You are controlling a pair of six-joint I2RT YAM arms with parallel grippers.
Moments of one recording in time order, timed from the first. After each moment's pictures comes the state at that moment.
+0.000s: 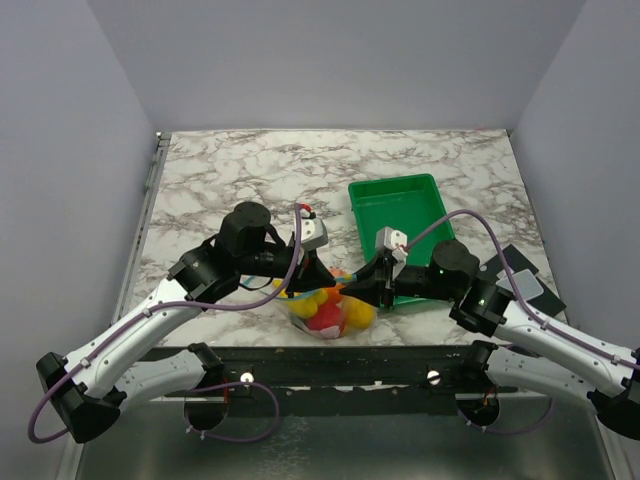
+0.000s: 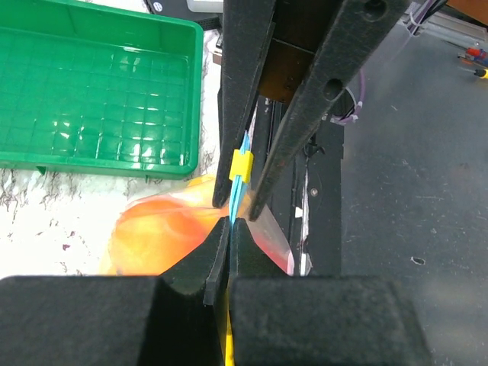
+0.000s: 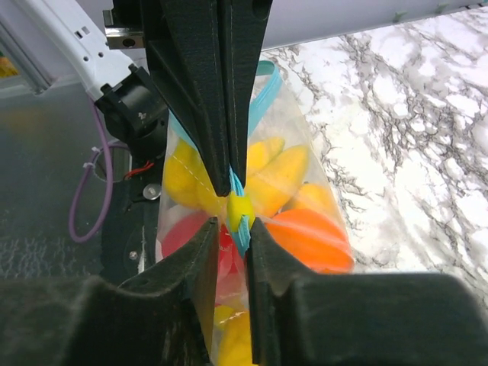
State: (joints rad) left arm -0.79 0.97 1.00 -0.44 0.71 0.03; right arm 0.93 0.85 0.67 0.08 -0.48 0.02
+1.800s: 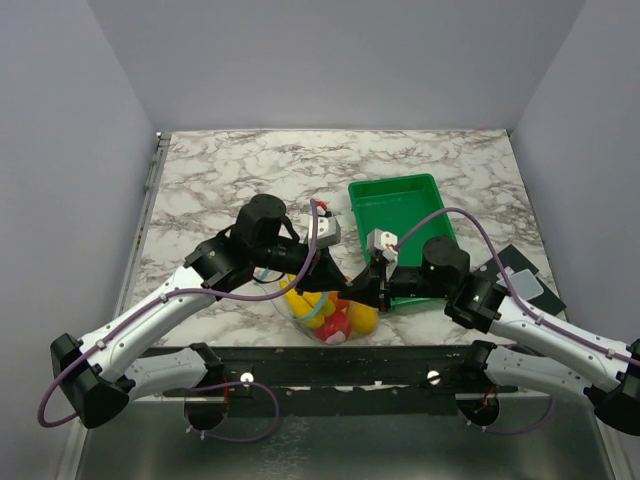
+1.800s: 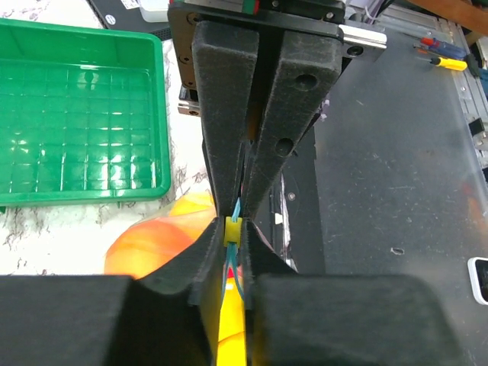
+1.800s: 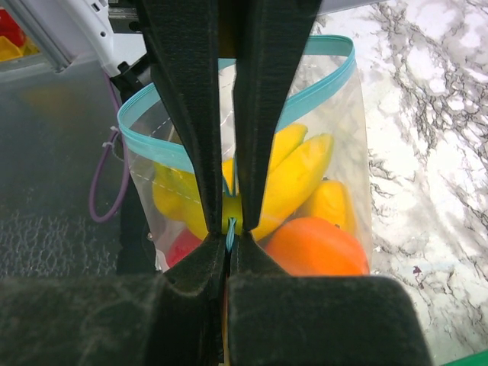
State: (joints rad) left arm -0.80 1.07 1.05 -0.39 0.82 0.05; right arm 0.93 0.89 0.69 0.03 -0.54 0.03
